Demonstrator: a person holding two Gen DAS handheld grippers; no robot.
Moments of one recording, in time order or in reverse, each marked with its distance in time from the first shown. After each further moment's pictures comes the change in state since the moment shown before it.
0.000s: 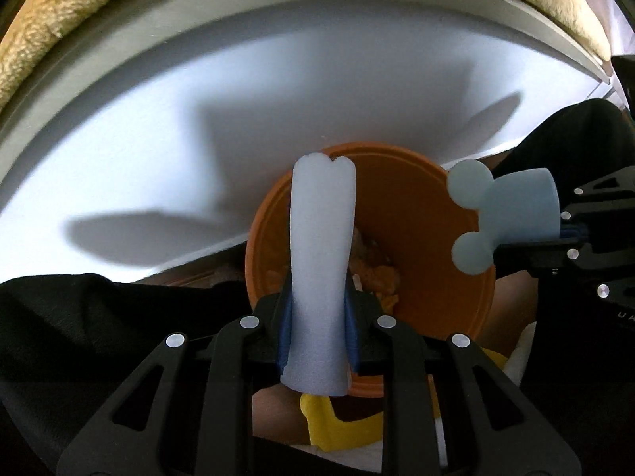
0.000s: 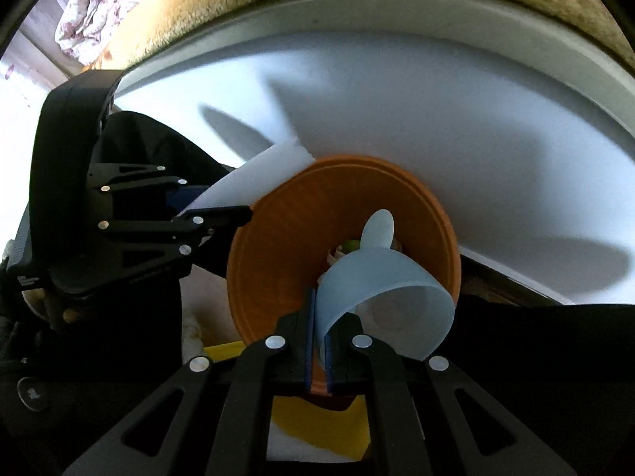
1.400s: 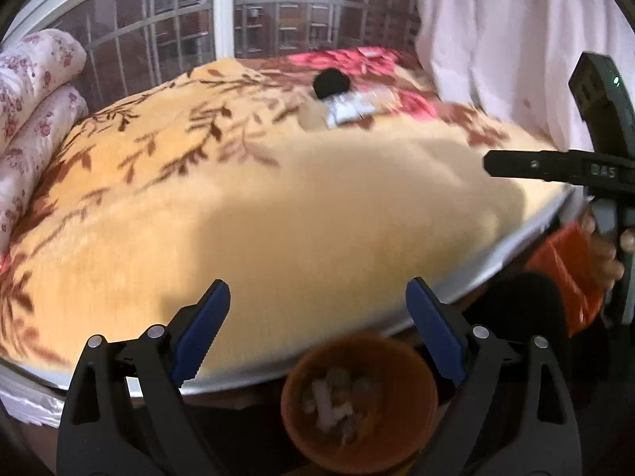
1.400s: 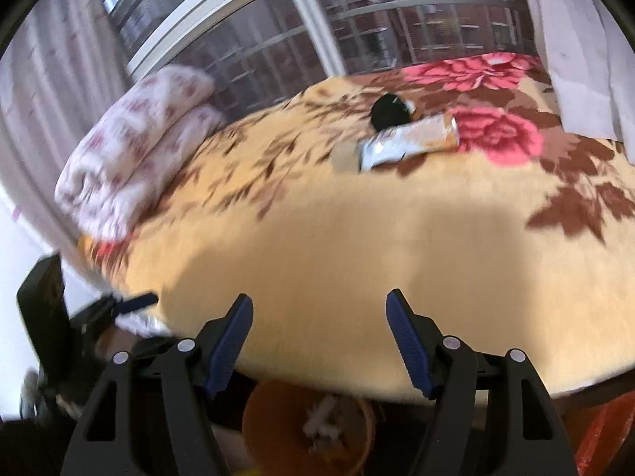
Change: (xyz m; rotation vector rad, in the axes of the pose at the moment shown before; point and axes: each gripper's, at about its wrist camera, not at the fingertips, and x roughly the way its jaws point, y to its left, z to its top) left arm -0.163 0.008 0.088 -0.027 -0.471 -0.008; right arm -0.201 -0.062 0.102 0.190 -0.524 -0.063
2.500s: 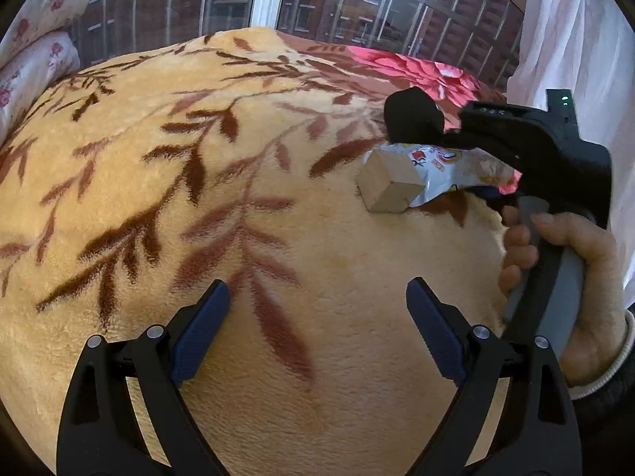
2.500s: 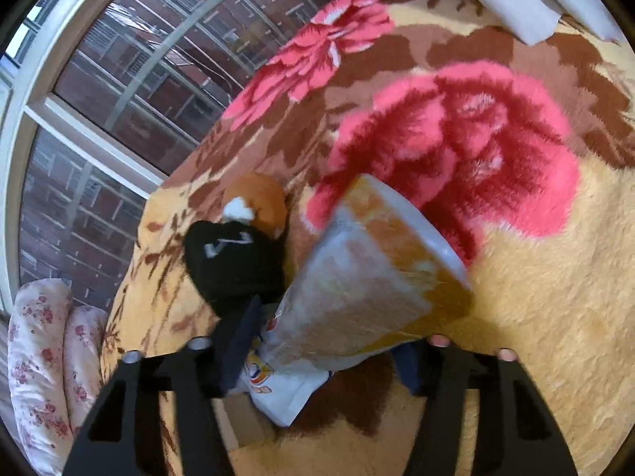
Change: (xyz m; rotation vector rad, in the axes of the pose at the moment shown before) left arm 0.142 0.047 0.109 -0.231 0.048 0.019; right arm 0.180 -0.108 0.144 0.675 -0.161 -0.232
